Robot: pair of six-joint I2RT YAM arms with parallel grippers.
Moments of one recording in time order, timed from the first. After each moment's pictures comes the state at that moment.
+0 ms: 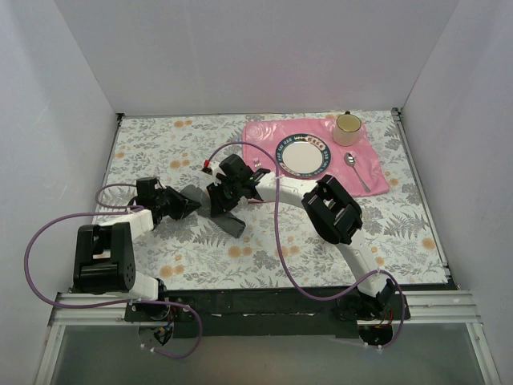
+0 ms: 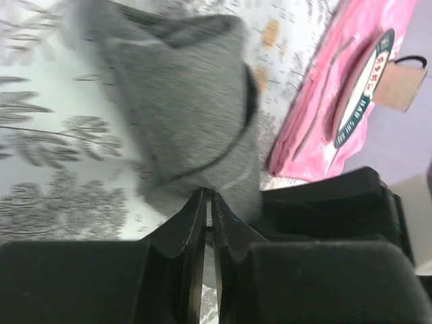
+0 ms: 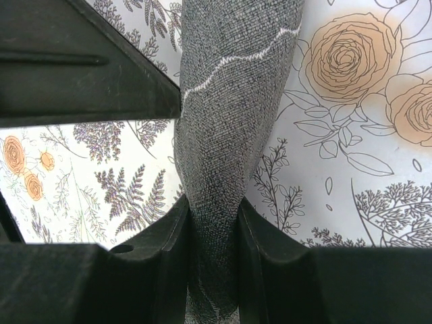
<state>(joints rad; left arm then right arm) 0.04 1.44 0.57 0.08 0.49 -0.95 0.90 2.26 1.69 -0.24 -0.44 0.22</state>
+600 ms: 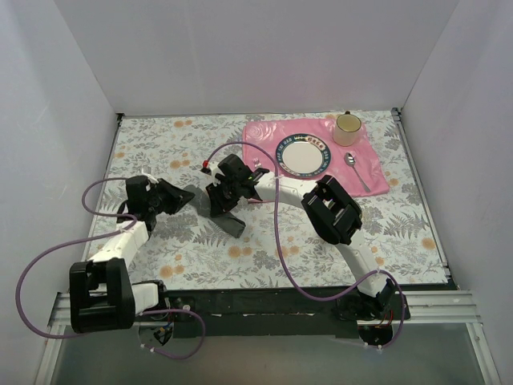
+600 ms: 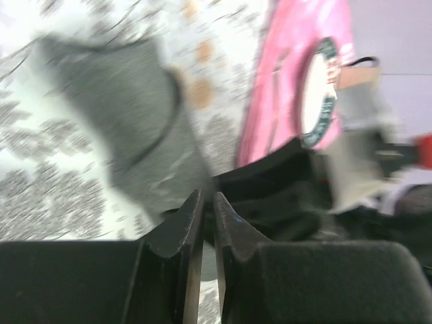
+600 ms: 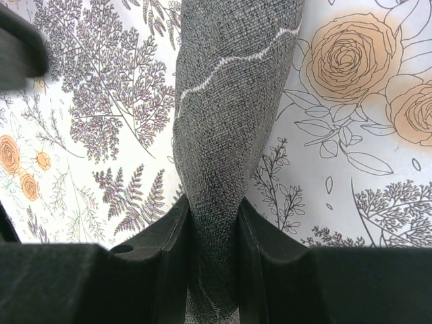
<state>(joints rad) 0.08 1.22 0.50 0.09 0.46 -0.90 0.90 2.27 1.70 -0.27 -0.43 0.21</state>
